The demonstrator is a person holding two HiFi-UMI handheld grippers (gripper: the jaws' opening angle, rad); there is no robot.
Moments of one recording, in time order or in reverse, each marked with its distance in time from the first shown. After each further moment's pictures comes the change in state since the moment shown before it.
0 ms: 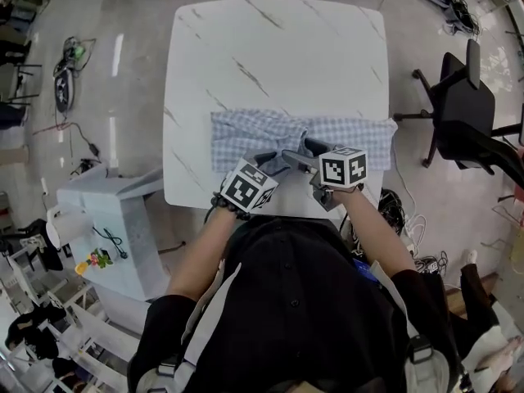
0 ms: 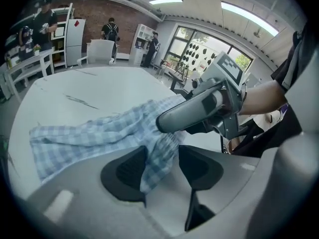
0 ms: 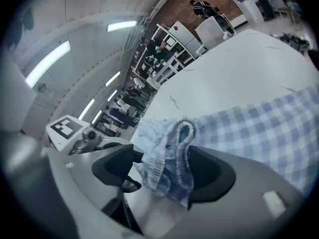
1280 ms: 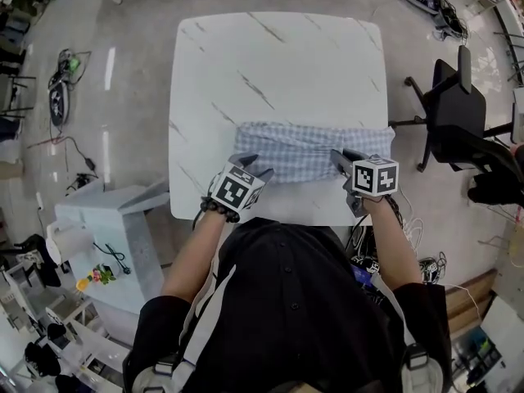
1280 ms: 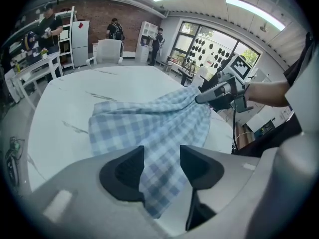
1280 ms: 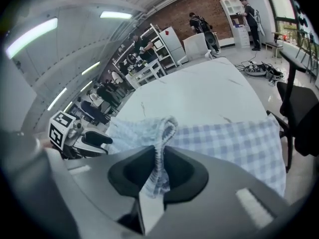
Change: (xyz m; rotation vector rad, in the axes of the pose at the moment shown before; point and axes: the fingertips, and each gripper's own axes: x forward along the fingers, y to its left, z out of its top) left arm -0.036 0.065 -0.020 -0.005 0.041 0.089; right arm -0.072 -0.061 0.016 -0.043 -0.007 -0.345
